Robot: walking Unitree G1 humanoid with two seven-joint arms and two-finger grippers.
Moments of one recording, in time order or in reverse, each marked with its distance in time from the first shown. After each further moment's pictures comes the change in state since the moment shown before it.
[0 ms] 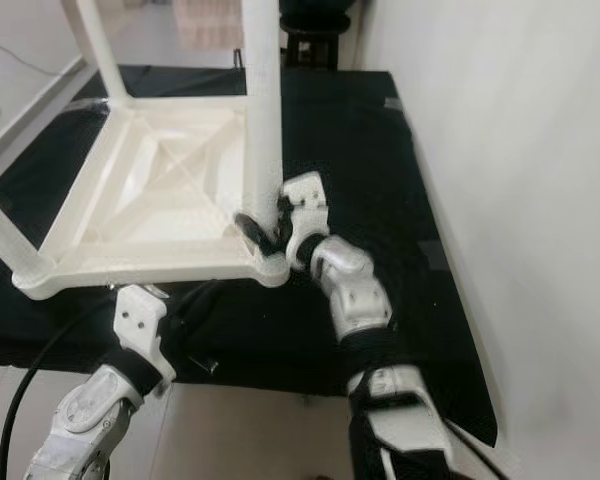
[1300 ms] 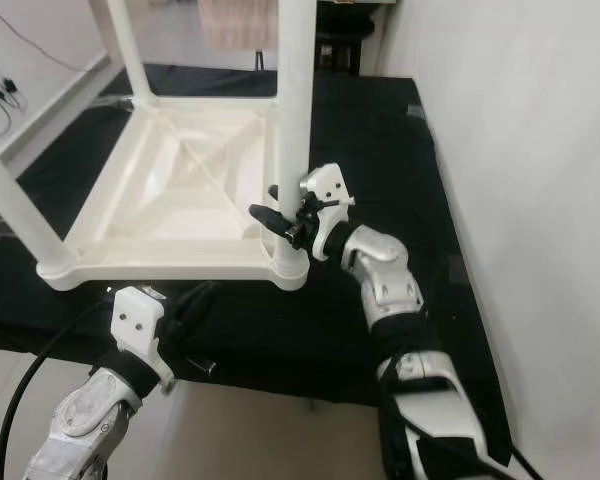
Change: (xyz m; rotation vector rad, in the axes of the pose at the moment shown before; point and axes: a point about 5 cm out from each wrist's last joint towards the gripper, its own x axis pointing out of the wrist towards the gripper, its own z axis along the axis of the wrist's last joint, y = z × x) left arm -0.006 0.001 -0.002 0.003 0.013 0.008; right arm -0.040 0.011 -0.031 0.013 0.022 -0.377
